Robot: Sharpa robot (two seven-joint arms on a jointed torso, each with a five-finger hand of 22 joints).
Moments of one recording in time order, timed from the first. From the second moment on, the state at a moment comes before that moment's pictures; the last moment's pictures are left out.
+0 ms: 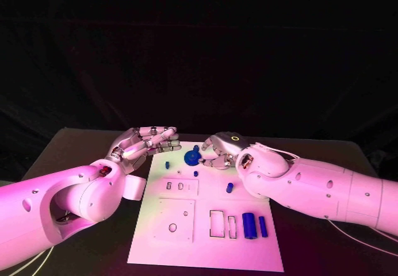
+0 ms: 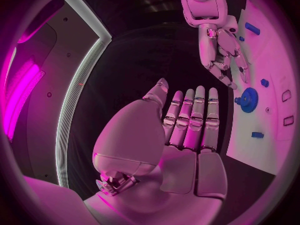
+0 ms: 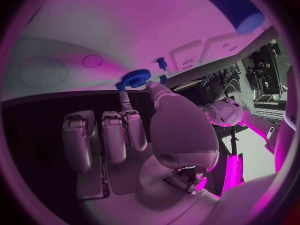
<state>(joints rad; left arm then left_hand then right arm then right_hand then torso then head) 1.22 -1.02 0.02 1.79 -0.01 -0.35 0.43 1.41 0.03 0.08 0.07 0.08 0.94 0.24 0.10 0.07 0.99 0.19 0.08 0.07 0.97 0.15 0.15 0.08 0.17 0.78 0.29 0.25 0.09 1.30 -0.56 -0.10 1.37 -1.63 -0.44 -0.23 1.16 -0.12 0.21 0.20 0.41 0.92 0.15 0.13 0.24 1.46 0.07 1.47 1.31 1.47 -0.01 1.57 1.31 0.01 1.46 0.09 1.57 1.31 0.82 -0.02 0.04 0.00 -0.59</state>
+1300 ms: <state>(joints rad) 1.22 -1.01 0.01 1.74 0.00 -0.35 0.43 1.41 0.03 0.08 0.06 0.08 0.94 0.24 0.10 0.07 0.99 0.19 0.08 0.07 0.98 0.15 0.15 0.08 0.17 0.78 0.29 0.25 0.08 1.30 -0.89 -0.10 1.35 -1.20 -0.33 0.09 1.35 -0.15 0.21 0.07 0.31 0.93 0.14 0.08 0.23 1.41 0.05 1.40 1.31 1.46 -0.03 1.56 1.31 0.01 1.47 0.08 1.50 1.31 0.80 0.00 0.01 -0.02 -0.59</state>
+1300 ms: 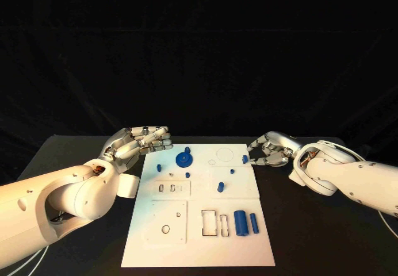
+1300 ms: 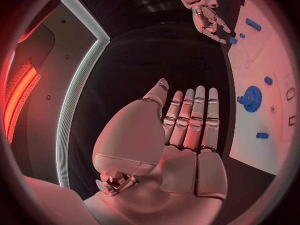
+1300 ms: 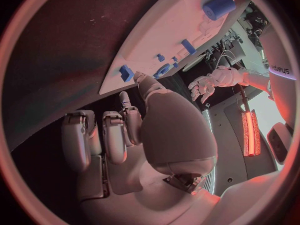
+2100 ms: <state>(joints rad) 1.22 -1.01 0.01 1.74 0.00 -0.34 0.43 1.41 0.03 0.08 0.06 0.08 0.94 0.24 0.10 0.07 0.99 0.19 0.08 0.07 0.98 0.15 0.14 0.08 0.17 0.78 0.29 0.25 0.08 1.28 -0.82 -0.10 1.27 -1.21 -0.33 0.09 1.36 -0.14 0.22 0.06 0.31 0.95 0.14 0.08 0.23 1.42 0.06 1.41 1.31 1.47 -0.02 1.56 1.31 0.01 1.47 0.08 1.50 1.31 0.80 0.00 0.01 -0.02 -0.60</state>
